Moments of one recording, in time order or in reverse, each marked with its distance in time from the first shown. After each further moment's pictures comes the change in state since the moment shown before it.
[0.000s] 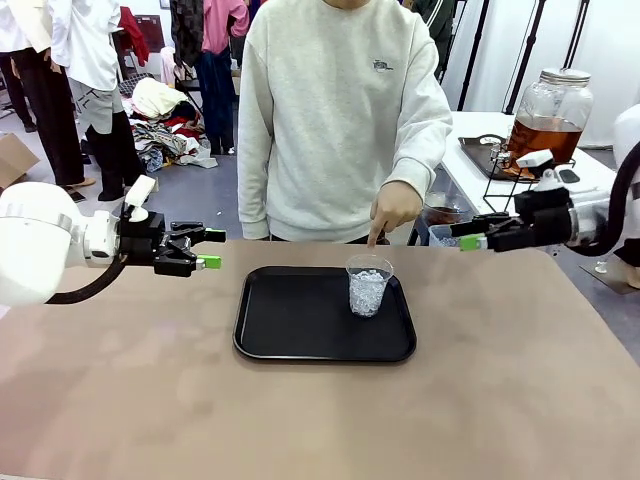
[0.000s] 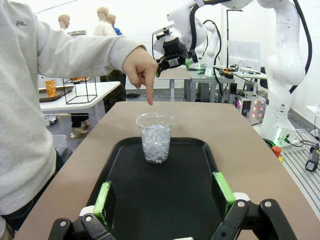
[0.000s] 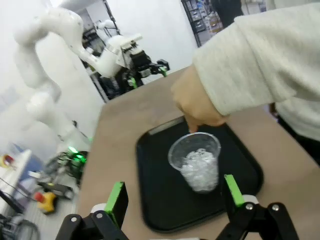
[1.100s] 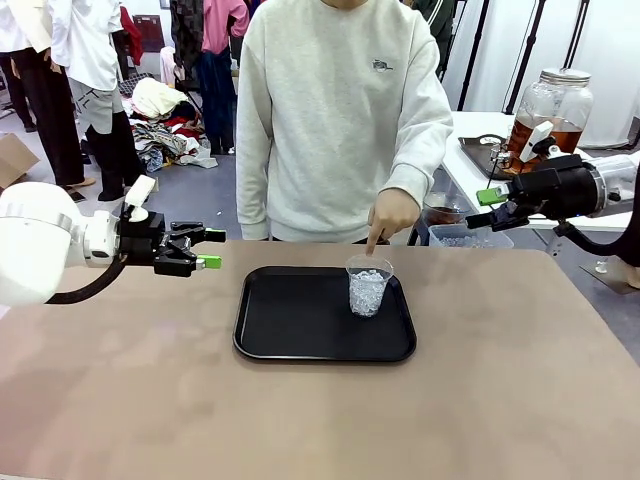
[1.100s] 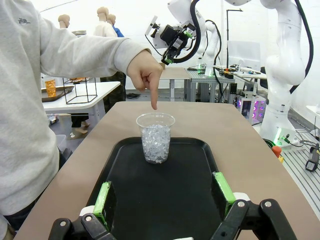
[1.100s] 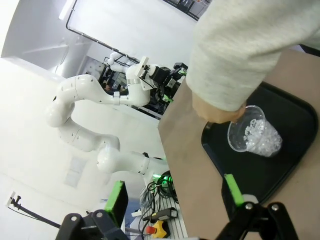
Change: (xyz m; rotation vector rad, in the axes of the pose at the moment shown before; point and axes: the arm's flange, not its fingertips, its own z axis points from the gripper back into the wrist) left arm 0.000 0.000 0.000 0.000 0.000 0.000; right arm 0.054 0.016 0.030 0.143 0.050 -0.693
